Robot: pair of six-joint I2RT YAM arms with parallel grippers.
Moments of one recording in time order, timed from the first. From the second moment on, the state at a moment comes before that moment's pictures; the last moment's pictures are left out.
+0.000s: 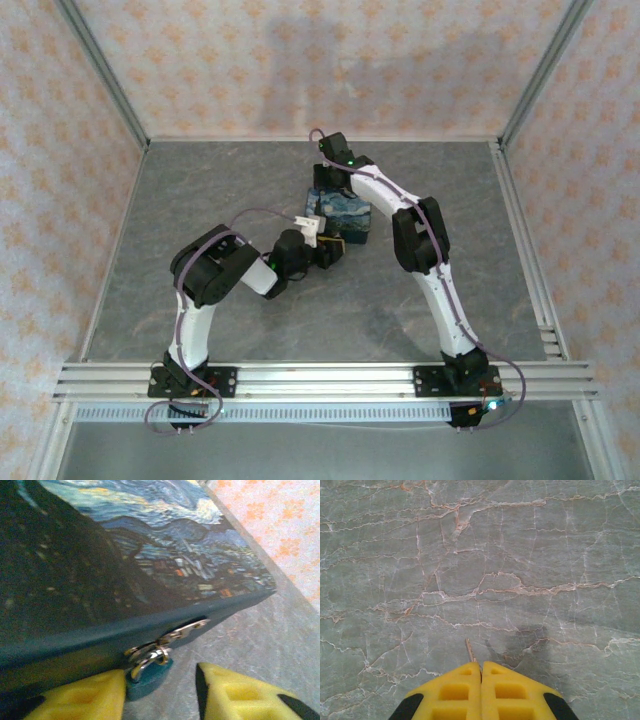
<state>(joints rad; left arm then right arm) -0.61 2.06 0.74 0.99 0.20 -0.54 0.50 2.49 2.17 -0.53 -0.01 0.31</state>
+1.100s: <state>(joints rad) -0.68 2.05 0.82 0.80 0.07 -0.44 0.51 2.48 2.17 -0.54 -0.01 0.30</state>
